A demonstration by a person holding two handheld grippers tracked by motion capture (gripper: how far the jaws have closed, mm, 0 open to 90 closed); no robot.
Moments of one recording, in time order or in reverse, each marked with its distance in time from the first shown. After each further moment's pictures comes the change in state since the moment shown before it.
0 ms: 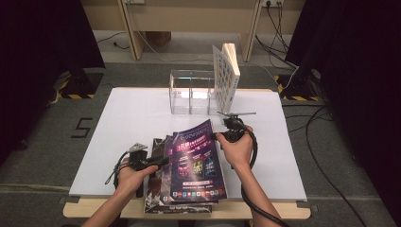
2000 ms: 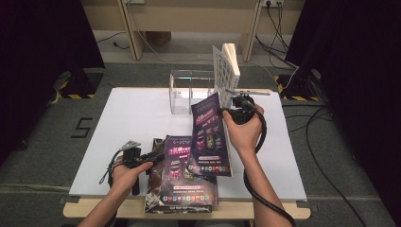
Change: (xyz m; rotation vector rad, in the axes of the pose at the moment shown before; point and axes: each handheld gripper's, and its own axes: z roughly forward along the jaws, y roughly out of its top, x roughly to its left) left arm 0.007 0.008 -0.012 -0.049 0.012 -0.023; right arm 0.026 0.049 -0.056 -0.234 -0.081 -0.086
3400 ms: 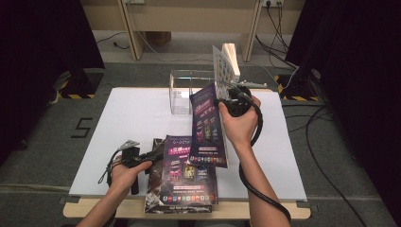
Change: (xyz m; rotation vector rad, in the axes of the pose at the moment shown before) left arm 0.002 0.002 -0.003 -0.005 -0.001 -0.007; right arm 0.015 0.020 -0.001 -0.060 -0.006 -0.033
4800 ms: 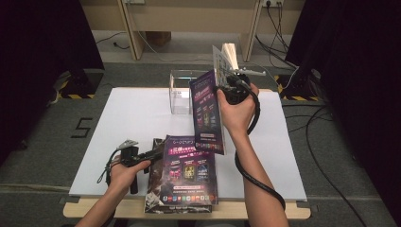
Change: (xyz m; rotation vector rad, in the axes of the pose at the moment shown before) left arm 0.005 0.001 0.000 -0.004 0.002 -0.007; right arm 0.003 0.030 0.008 -0.072 -0.024 -0.009
